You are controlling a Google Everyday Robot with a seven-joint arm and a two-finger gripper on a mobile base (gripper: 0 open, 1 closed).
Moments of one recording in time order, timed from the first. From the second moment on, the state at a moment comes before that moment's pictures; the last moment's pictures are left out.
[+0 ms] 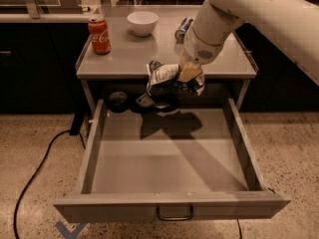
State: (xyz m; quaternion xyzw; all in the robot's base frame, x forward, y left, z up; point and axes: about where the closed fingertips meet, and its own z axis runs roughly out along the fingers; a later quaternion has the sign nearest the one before) arm 0.628 -0.074 0.873 -0.70 0.69 0.01 0.20
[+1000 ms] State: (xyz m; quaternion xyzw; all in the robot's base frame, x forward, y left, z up) arm 0.589 -0.081 0.846 -0.70 0.69 0.04 0.18
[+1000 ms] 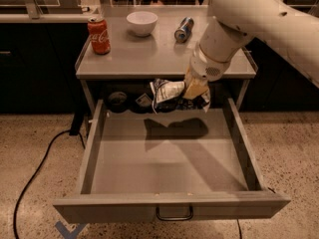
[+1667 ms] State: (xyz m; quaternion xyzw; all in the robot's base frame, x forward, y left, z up) arm 0.541 -0.126 0.753 -0.68 0.72 0.07 0.12
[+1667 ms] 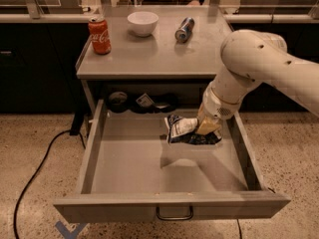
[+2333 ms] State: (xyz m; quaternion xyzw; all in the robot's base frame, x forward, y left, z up) arm 0.536 -0.141 0.713 -0.67 0.73 0.09 0.10
